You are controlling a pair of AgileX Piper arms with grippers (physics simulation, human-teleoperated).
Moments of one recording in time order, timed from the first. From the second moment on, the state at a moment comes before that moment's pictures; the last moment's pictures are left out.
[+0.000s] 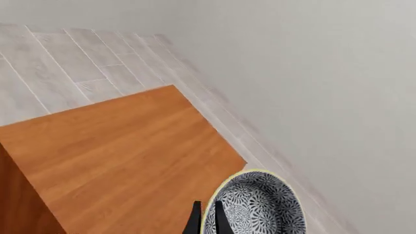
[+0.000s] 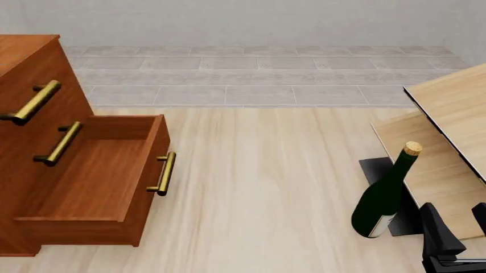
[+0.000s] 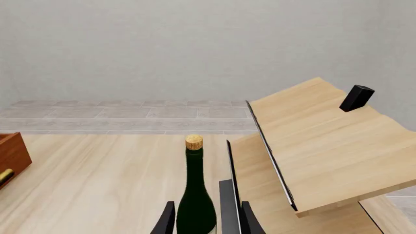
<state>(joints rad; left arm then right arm) 0.51 0.93 -1.18 0.47 -0.61 0.00 0.01 0.00 0.00 0.00</state>
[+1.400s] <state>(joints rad) 0.69 1.10 -1.17 0.37 -0.60 0.00 0.01 0.00 0.00 0.00</state>
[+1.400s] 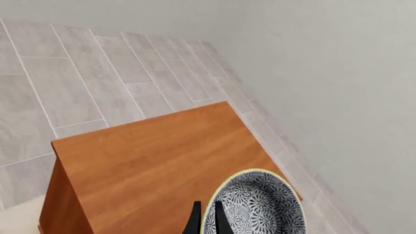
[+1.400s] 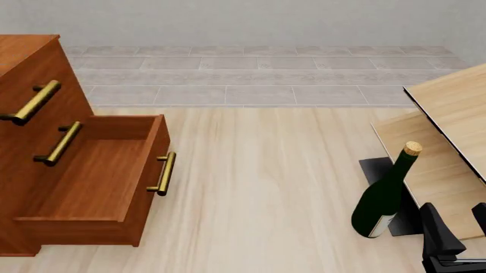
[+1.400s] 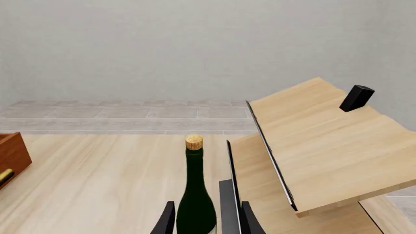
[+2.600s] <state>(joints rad) 0.69 1.20 -1.16 0.29 -0.53 0.00 0.01 0.00 0.00 0.00</state>
